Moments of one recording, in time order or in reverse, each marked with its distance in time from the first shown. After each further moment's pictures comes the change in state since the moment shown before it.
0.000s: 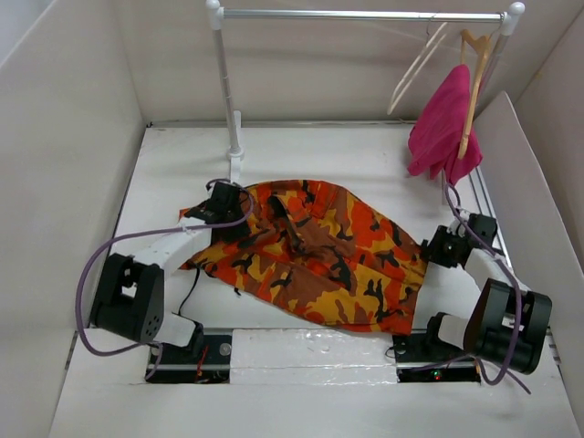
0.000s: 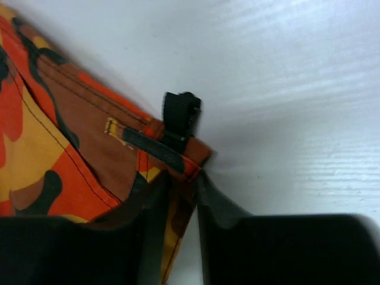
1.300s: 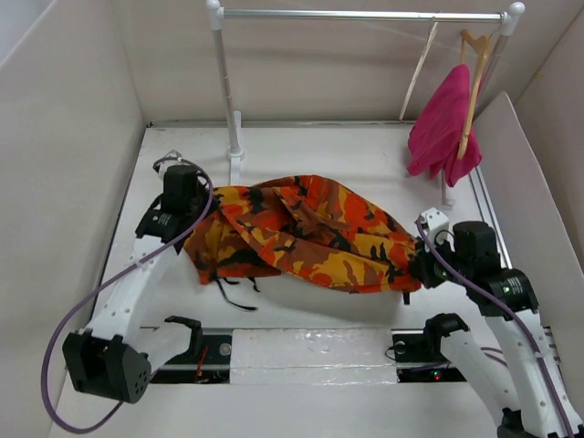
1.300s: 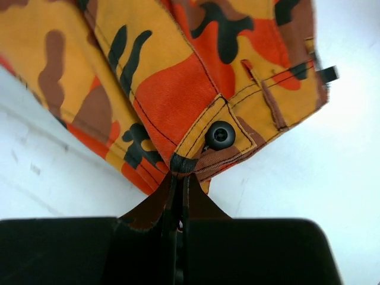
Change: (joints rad) left arm 0.146 -0.341 0.094 -0.126 -0.047 -0.101; right arm 0.565 -0.613 0.330 -0.700 0.072 -0.151
